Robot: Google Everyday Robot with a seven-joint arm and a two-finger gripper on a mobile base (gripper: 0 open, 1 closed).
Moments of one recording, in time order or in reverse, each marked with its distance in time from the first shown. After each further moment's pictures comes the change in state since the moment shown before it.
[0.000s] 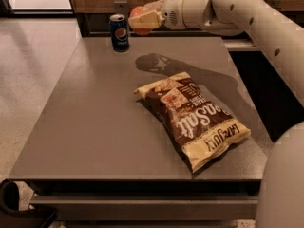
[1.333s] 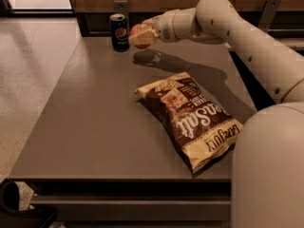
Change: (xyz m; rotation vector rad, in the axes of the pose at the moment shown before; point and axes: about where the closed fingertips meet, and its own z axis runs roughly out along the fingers) arm 0.061 -0.025 0.041 0.013 0.099 -0.082
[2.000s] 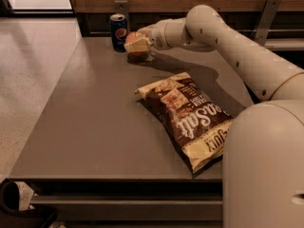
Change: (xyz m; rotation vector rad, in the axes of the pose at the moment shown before) arm 0.026 0.007 0.031 -0.010 0.014 0.037
